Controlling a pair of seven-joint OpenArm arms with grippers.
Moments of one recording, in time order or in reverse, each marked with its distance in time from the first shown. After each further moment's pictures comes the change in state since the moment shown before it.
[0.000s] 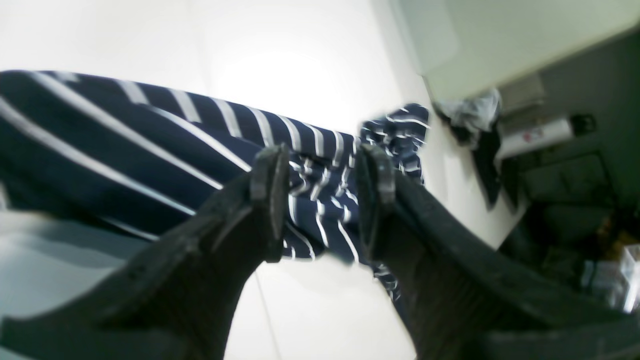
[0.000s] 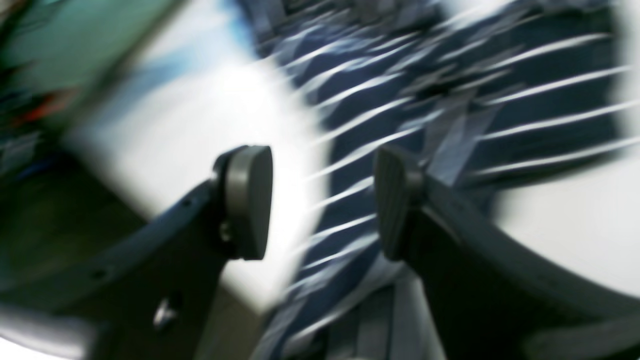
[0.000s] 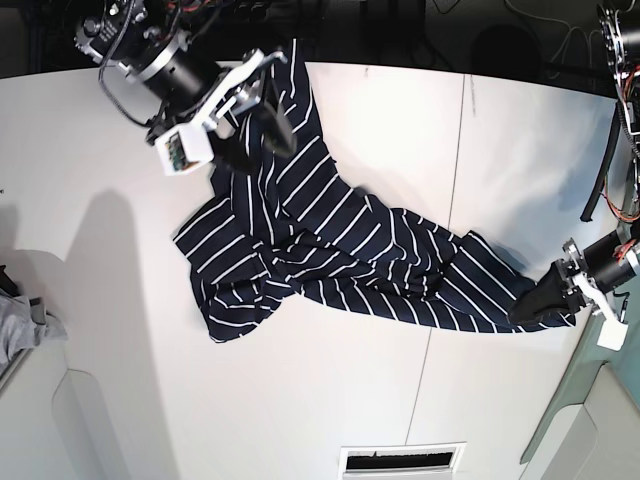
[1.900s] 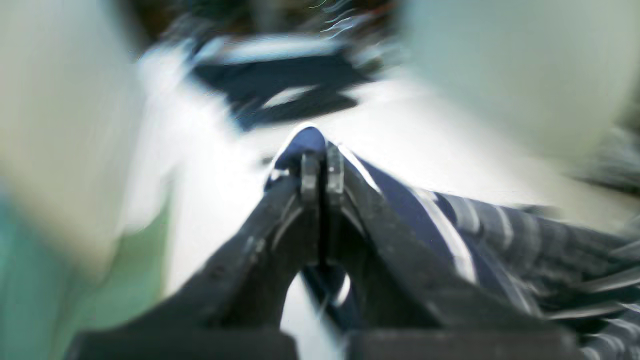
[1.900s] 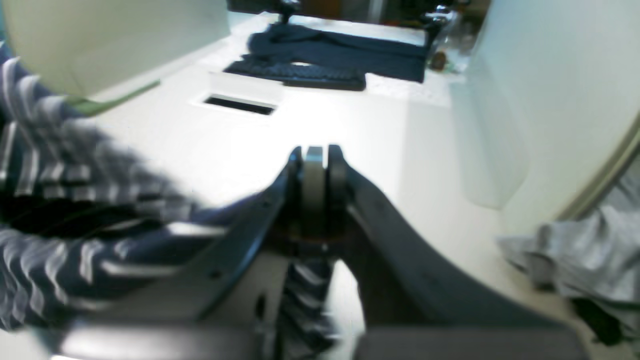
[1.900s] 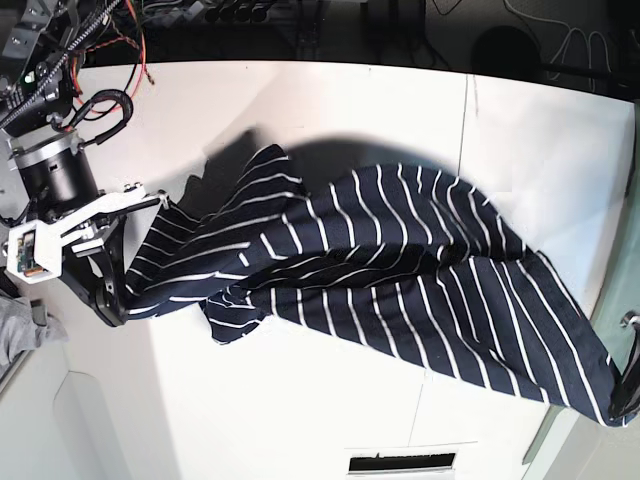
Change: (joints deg) left arm 6.3 -7.5 -7.3 25.0 26.4 13.5 -29.9; right arm 15.9 -2.0 19.2 3.5 -5.2 5.1 9.0
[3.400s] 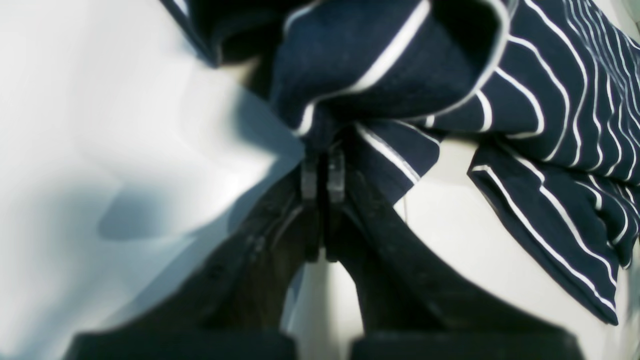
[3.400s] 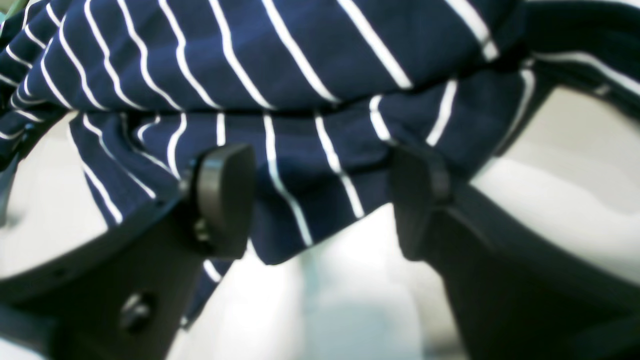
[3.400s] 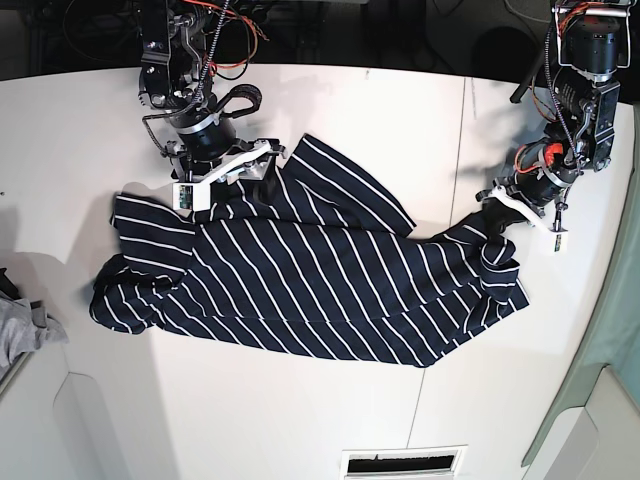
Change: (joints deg) left arm 3.2 18.1 12.7 -35.8 13.5 -6.8 -8.8; right arm -1.2 -5.4 -15.5 -42.8 -2.0 -16.9 9.5
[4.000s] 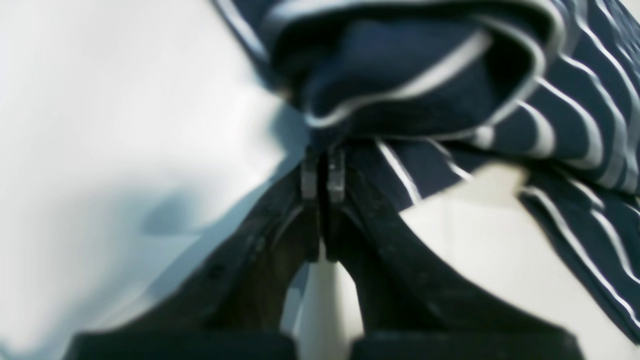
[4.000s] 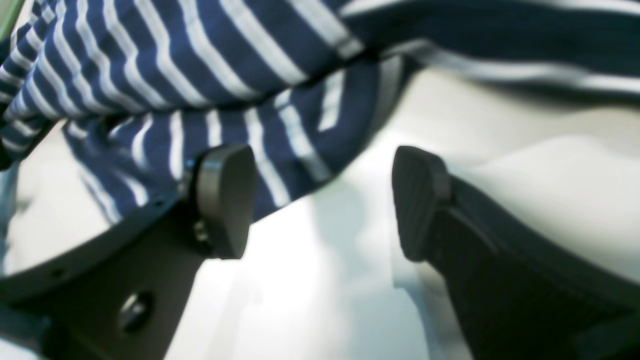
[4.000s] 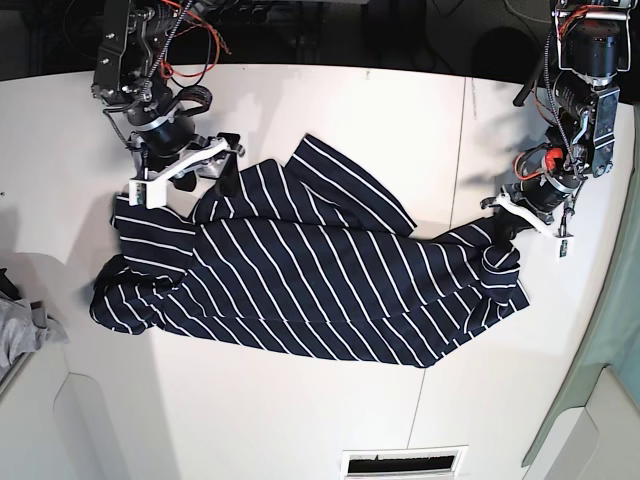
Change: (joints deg) left arm -0.6 0.2 -0.1 0.2 4.1 3.4 -1.7; right arm -1.0 1.2 7.8 8.4 7.1 6.6 -13.2
